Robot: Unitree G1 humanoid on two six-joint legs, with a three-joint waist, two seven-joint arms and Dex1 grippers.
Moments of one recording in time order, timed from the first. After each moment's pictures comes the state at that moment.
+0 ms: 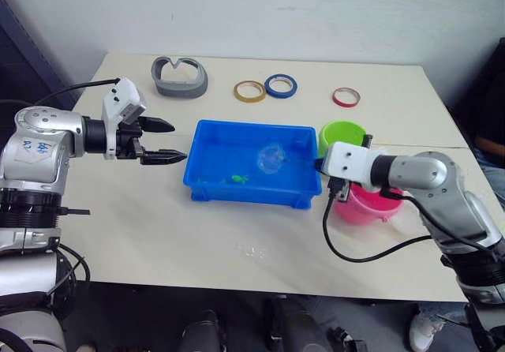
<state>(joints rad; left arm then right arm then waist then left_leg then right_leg) -0.81 0.88 0.01 0.24 -0.24 0.58 -1.20 -0.55 -0.80 0.22 -0.25 -0.14 0.37 0.94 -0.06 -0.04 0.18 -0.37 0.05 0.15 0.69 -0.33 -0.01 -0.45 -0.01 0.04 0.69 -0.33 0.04</state>
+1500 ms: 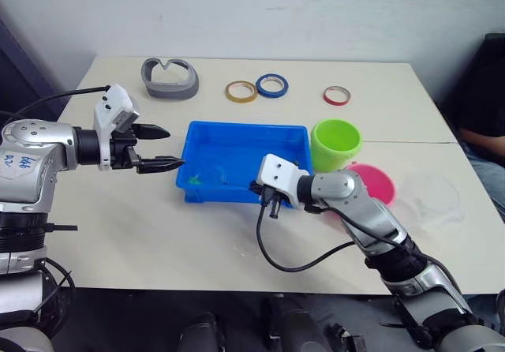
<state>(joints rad) -0.69 0.93 0.07 0.05 -0.35 0.71 -1.11 -0.65 -0.40 0.43 -0.18 -0.04 0.62 0.83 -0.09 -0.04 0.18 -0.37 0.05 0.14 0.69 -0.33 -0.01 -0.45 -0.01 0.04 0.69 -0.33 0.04</state>
